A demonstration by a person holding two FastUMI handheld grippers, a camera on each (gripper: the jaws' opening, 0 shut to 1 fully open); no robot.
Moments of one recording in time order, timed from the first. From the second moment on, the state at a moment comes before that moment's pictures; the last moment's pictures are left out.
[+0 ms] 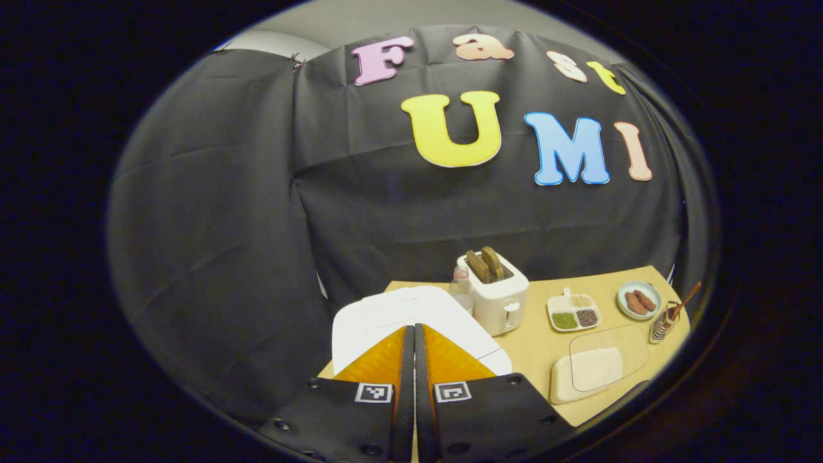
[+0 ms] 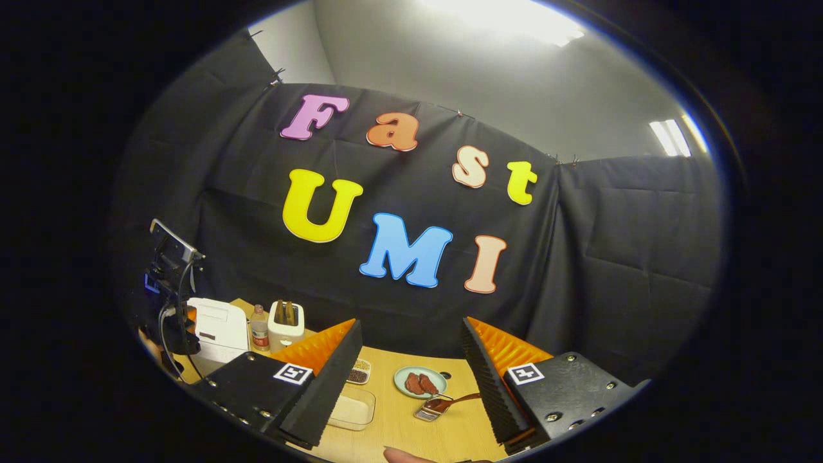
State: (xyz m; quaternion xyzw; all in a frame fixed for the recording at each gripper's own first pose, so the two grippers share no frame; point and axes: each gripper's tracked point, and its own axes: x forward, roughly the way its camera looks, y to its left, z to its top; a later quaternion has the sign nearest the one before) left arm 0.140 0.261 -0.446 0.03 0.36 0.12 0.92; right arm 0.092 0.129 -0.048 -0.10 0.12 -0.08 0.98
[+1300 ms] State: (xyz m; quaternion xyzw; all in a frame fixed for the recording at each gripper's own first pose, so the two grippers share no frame) left arm 0.176 0.279 -0.451 0.03 0.31 0.14 0.94; right arm 0.089 0.134 -0.062 -0.11 0.14 -0.08 0.98
